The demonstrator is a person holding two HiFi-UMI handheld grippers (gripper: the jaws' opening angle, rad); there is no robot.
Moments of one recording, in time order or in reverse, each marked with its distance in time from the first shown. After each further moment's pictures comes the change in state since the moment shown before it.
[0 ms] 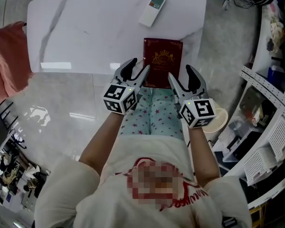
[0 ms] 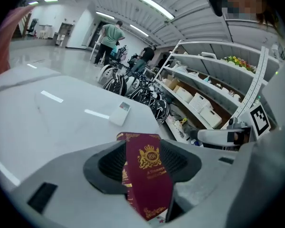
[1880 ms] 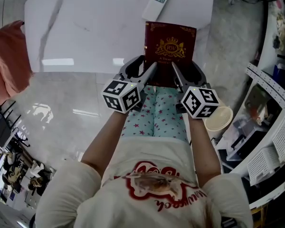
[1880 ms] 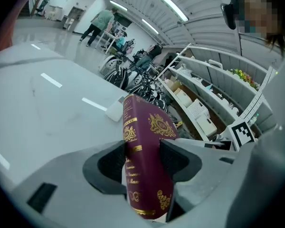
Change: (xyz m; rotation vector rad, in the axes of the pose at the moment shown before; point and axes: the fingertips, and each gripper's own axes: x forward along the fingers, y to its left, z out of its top) left arm 0.009 -0.009 -0.003 -0.145 0.047 -0.072; right arm 0.032 -0.020 -0.025 0.259 0.041 -0.068
